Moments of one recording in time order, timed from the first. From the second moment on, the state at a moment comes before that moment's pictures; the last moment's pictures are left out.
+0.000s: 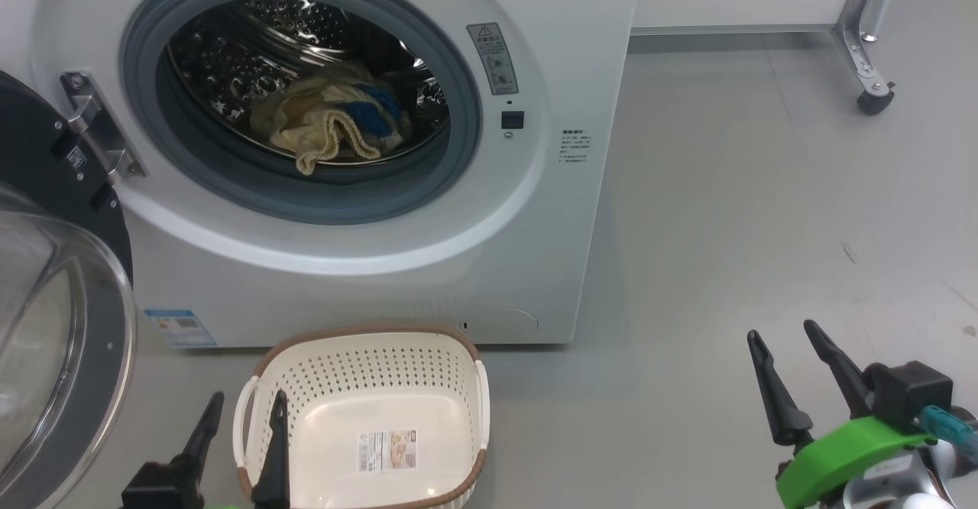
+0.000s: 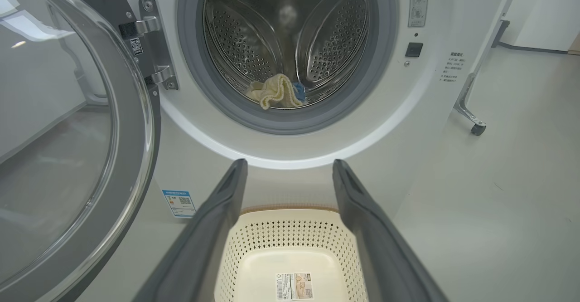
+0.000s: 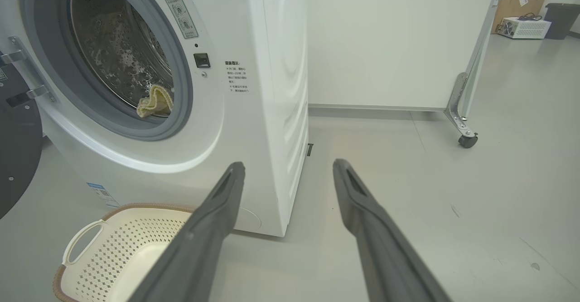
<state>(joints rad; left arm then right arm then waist) 0.01 0.43 -0.49 0.03 -0.54 0.25 -0.25 0.10 -0.04 -0.06 0.05 0.11 0.13 -0.06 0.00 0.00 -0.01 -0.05</state>
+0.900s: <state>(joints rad) 0.01 0.43 -0.49 0.03 -0.53 0.25 -0.25 0.10 -0.04 -0.06 0.05 0.11 0.13 -0.06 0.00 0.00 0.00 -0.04</state>
